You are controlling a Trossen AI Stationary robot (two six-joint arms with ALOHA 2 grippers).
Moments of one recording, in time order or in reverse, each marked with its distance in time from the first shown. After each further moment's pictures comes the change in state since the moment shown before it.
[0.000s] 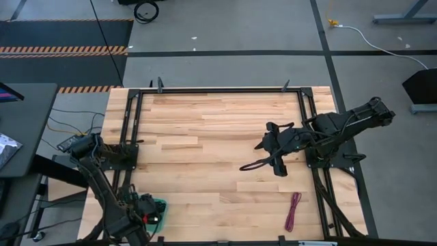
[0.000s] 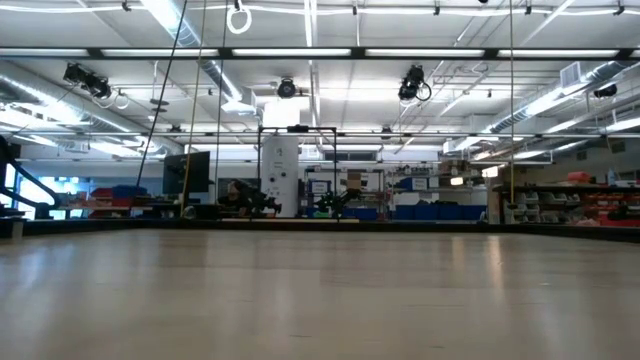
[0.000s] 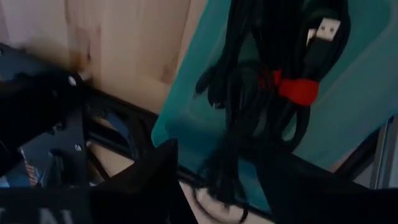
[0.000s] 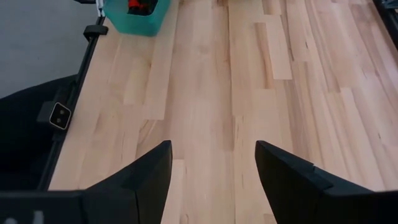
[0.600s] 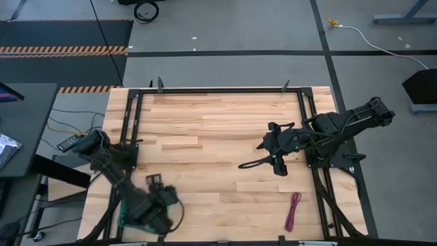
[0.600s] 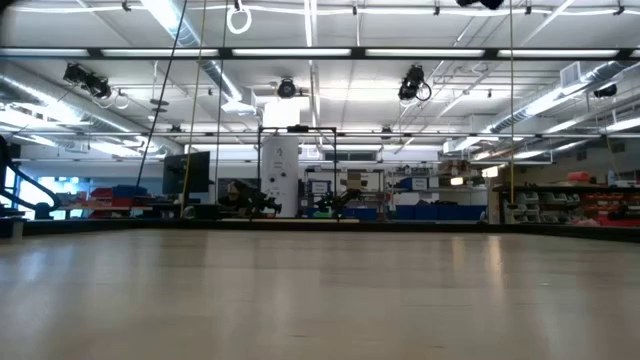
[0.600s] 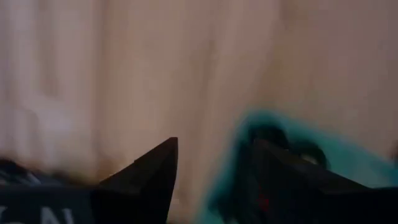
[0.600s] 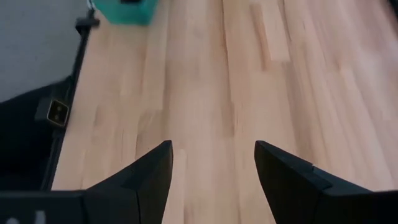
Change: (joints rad) left arm 0.214 0.000 0.000 0.135 -0.297 0.306; right arm -0.003 0.000 0.000 -0.044 -0.001 0.061
